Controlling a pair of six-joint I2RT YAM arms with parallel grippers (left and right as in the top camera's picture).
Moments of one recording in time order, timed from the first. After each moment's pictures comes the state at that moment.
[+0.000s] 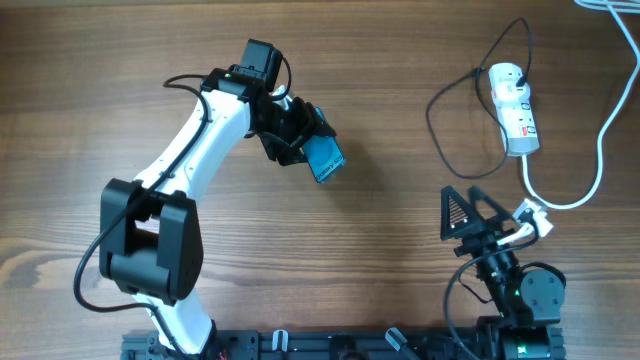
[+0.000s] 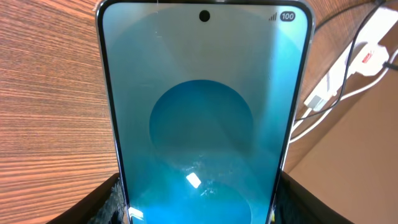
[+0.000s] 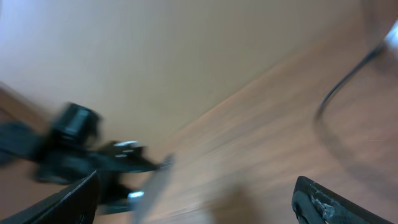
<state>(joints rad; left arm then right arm) -0.31 1.91 1.49 -0.93 0.61 -0.85 0.02 0.02 0.01 0.02 -0.36 0.89</state>
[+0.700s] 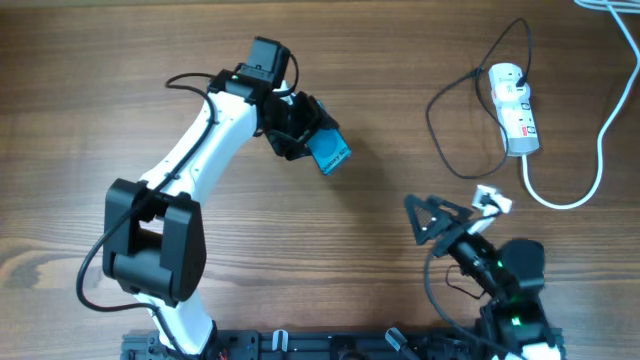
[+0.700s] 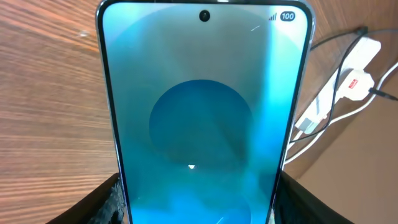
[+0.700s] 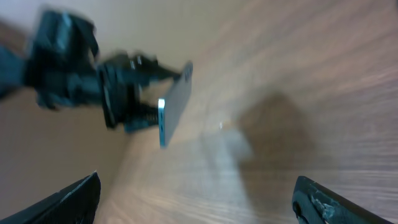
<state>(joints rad) -0.35 1.91 1.49 -0.83 0.53 -0.95 0.16 0.51 0.05 0.24 -0.52 0.81</state>
